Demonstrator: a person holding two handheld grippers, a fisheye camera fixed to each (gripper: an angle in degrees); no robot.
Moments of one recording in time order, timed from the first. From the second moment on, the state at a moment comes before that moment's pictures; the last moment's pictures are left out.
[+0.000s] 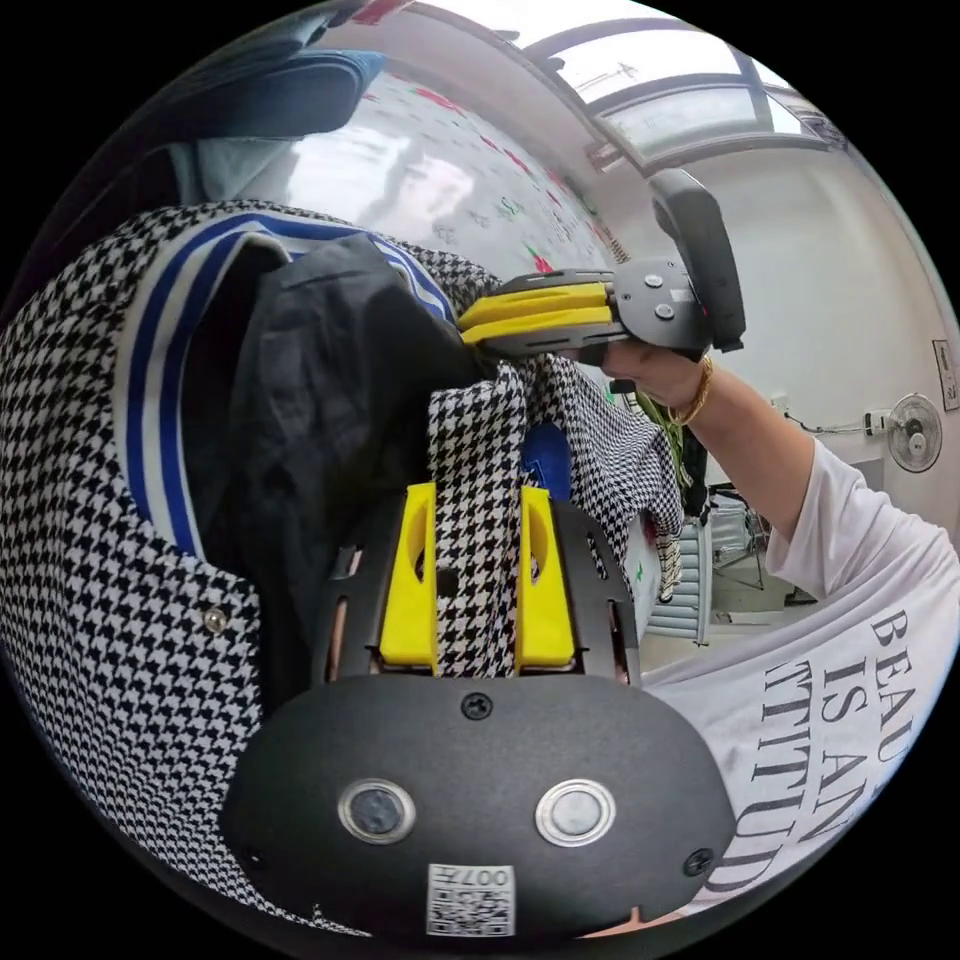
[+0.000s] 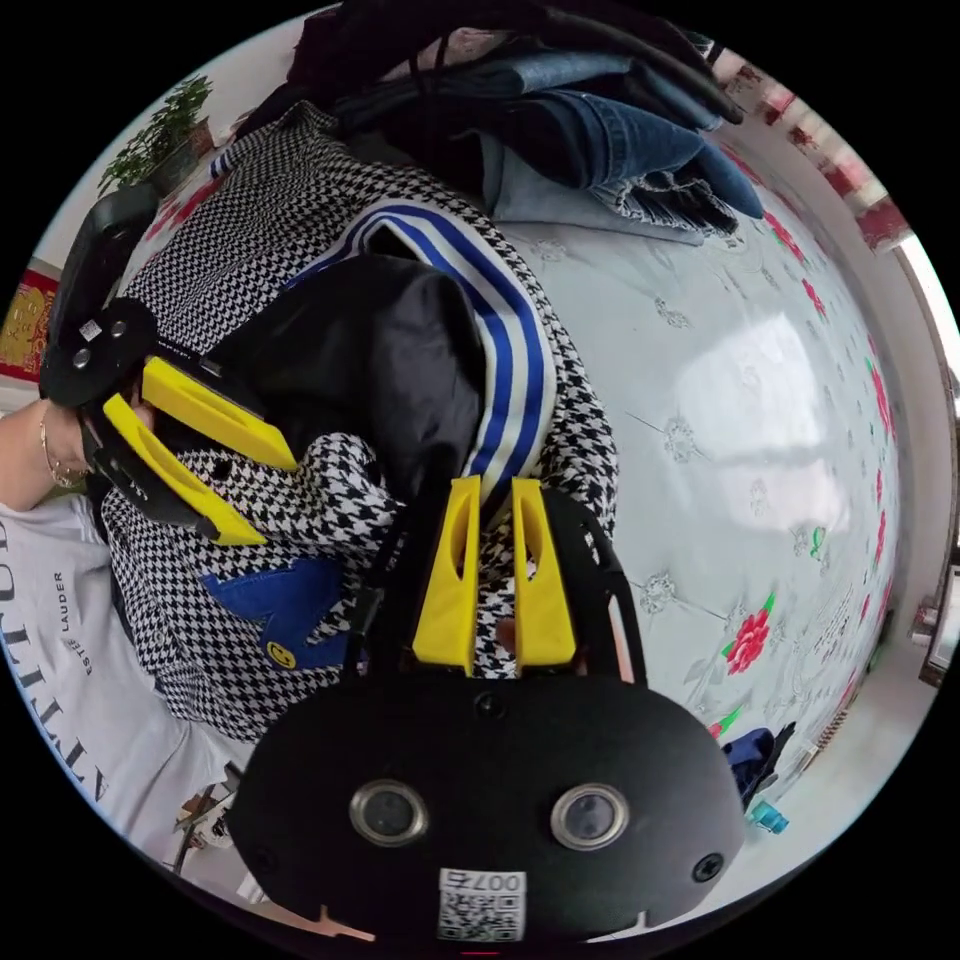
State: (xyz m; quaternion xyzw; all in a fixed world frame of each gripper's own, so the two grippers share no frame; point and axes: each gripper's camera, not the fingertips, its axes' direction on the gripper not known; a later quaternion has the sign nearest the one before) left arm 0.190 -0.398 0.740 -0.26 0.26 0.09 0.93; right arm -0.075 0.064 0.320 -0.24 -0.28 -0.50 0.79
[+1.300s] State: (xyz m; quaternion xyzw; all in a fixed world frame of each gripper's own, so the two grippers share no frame) left arm 0.212 -0.210 0.587 -0.24 0.04 0.09 0.97; right arm 0.444 -0.017 0.232 -0.25 -0.04 -0.15 0.95
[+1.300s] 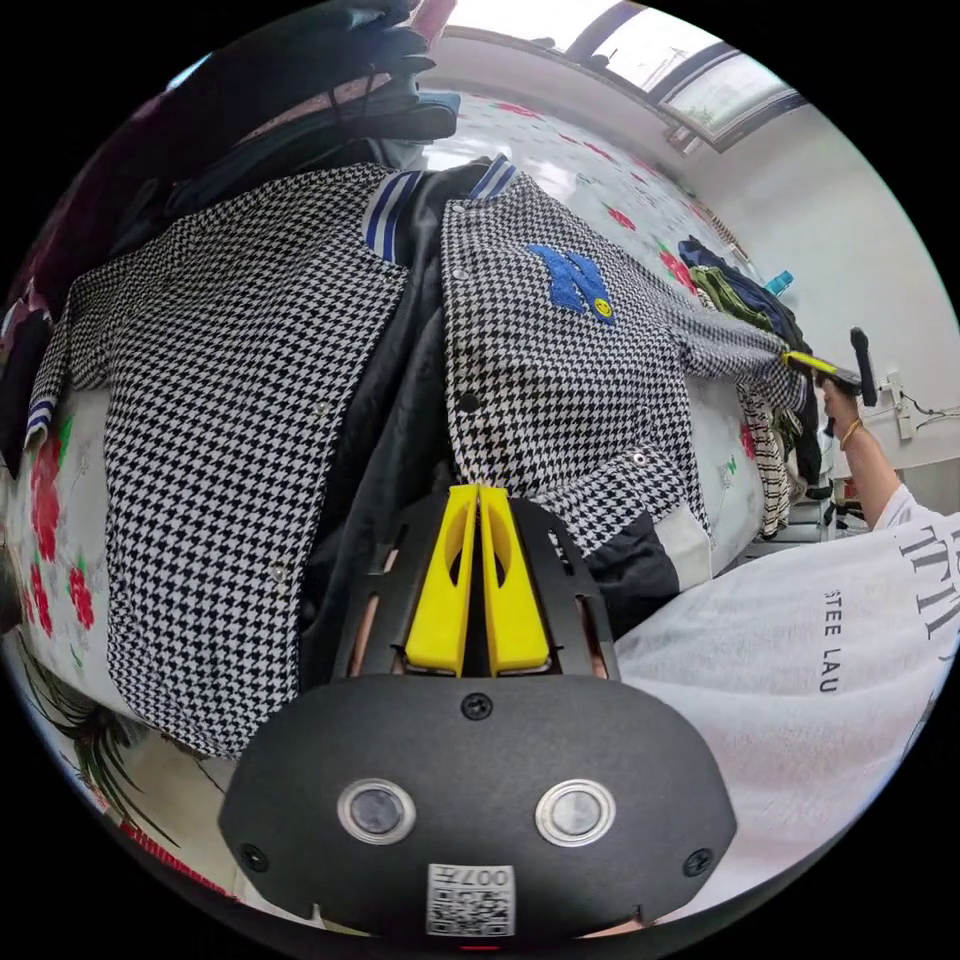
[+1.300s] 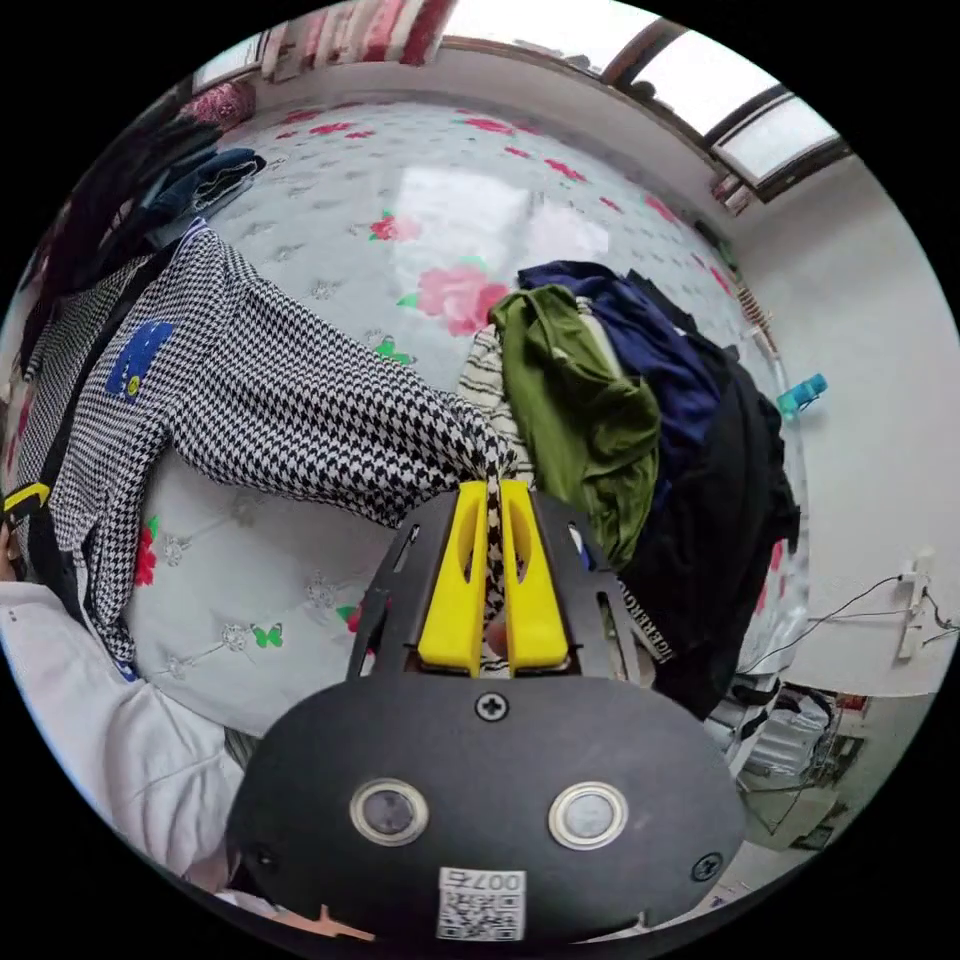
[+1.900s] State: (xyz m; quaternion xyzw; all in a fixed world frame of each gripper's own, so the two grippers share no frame) left arm 0.195 -0.113 0.534 -0.25 0.01 0.21 0.94; right arm 0.254 0.099 0.017 -0.19 -0.48 -0.13 0.85
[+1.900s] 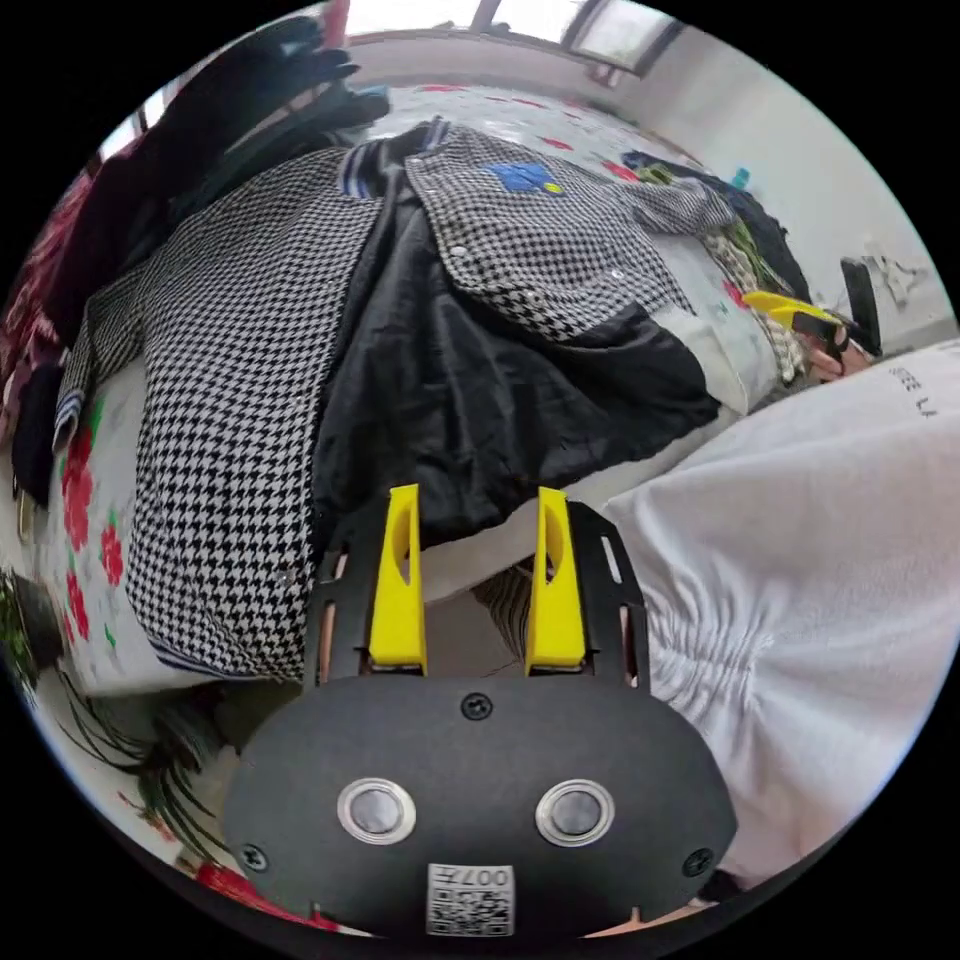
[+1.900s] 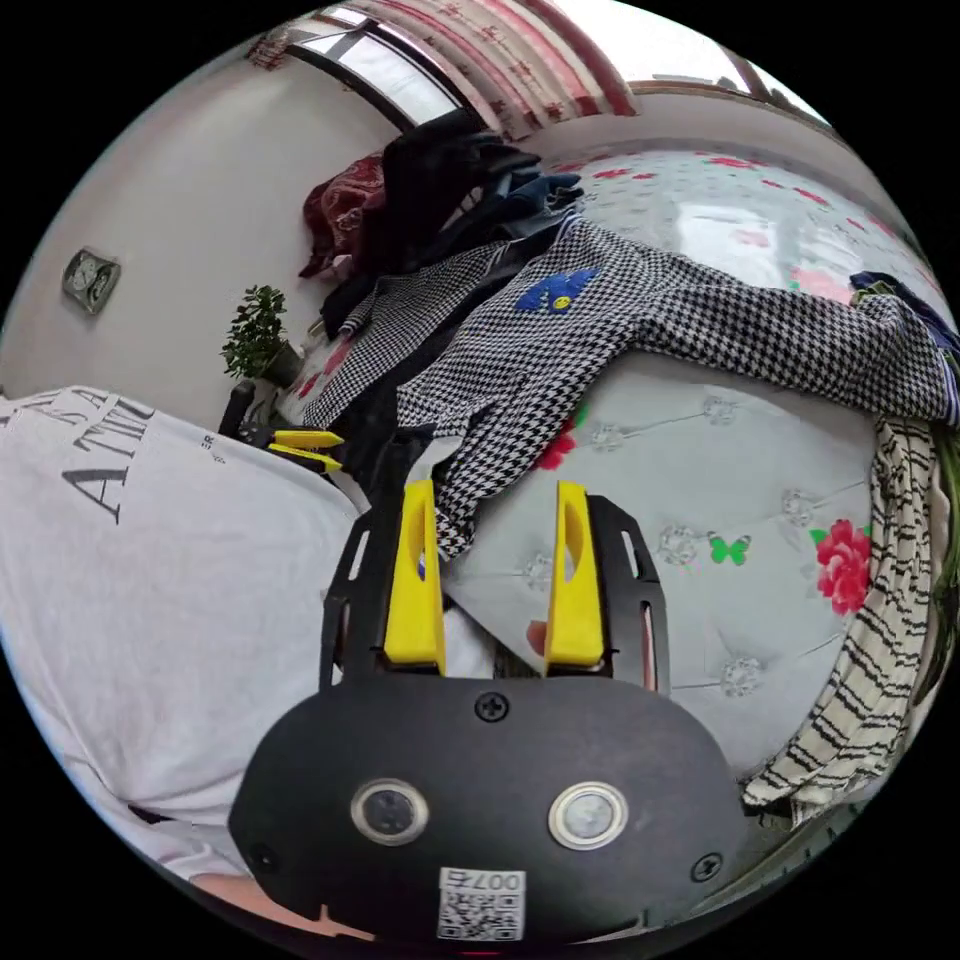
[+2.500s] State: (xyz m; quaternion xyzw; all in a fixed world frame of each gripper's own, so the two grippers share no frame) left arm 0.286 -0.118 0.583 -0.34 0.14 0.46 0.81; right arm 0.095 0.150 -0.128 -0.27 -0.10 -0.46 0.84
